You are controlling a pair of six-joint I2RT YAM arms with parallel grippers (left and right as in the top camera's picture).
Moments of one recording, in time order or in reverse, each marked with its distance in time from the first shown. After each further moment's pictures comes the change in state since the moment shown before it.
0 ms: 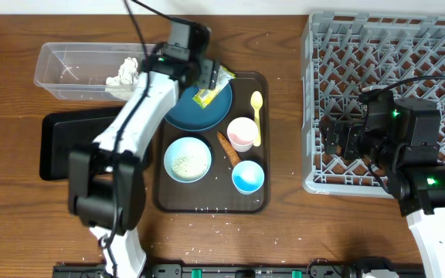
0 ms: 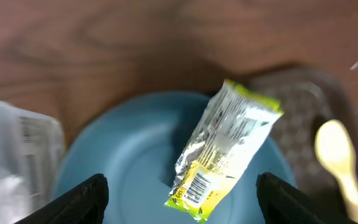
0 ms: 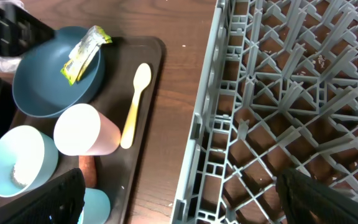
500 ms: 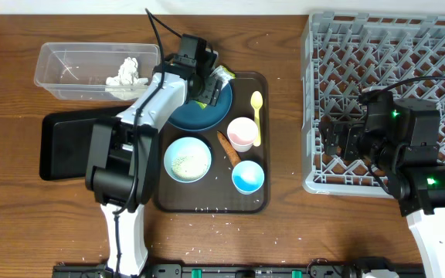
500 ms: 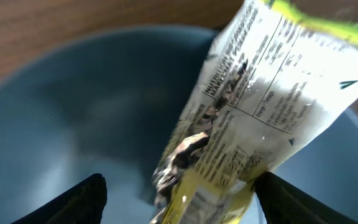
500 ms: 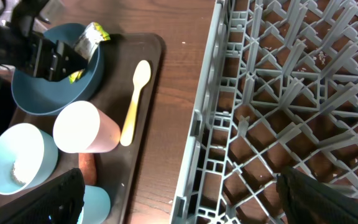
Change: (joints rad) left arm 0.009 0.171 -0.011 0.032 0.063 0.079; right arm 0.000 0.000 0.000 -0.010 0.000 0.000
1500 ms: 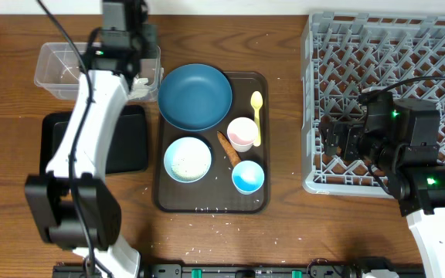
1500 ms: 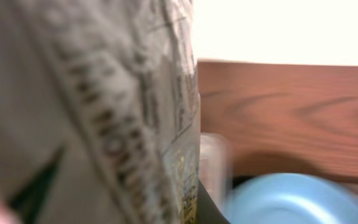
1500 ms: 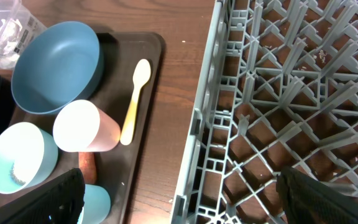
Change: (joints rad) left arm 0.246 -0.298 0.050 0.035 -0.225 -0.114; right arm 0.000 0.000 0.000 -0.004 0.000 0.000
